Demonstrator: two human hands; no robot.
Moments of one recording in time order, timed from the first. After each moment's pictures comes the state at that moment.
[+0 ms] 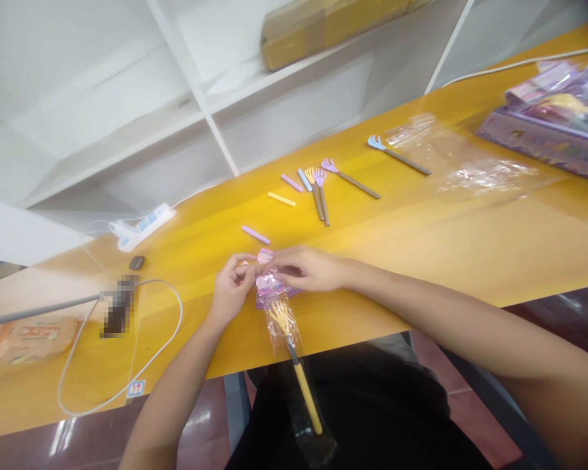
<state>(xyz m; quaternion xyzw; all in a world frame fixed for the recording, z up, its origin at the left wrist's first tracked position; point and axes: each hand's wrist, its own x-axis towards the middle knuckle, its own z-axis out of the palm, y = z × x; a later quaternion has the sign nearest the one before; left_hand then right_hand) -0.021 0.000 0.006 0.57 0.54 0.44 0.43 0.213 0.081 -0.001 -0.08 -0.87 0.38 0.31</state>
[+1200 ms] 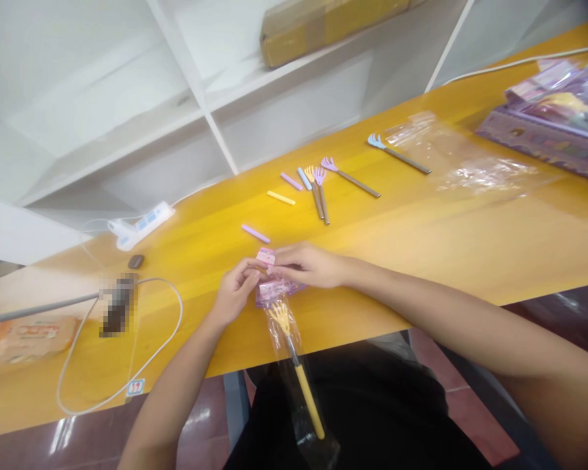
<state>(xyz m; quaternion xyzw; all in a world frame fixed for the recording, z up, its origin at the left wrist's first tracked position) -0.023 -0.002 0.008 0.61 0.51 0.39 0.46 0.212 0.084 0.002 -0.05 -0.87 0.39 0.32</state>
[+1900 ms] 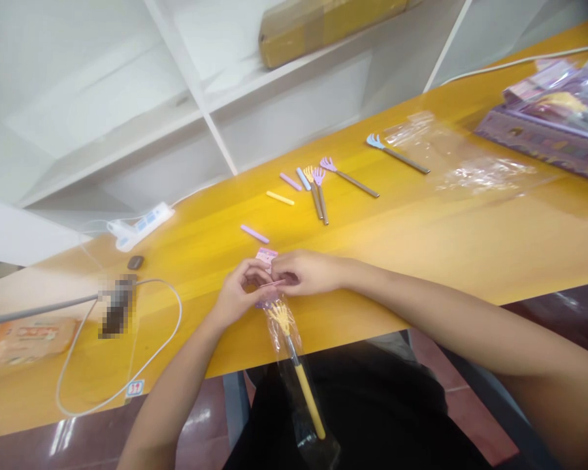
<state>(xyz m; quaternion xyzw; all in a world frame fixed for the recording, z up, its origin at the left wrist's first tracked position) -0.020 -0.002 0.003 0.64 0.47 0.37 0.48 0.206 0.081 -0.010 -0.10 -0.90 0.35 0.24</state>
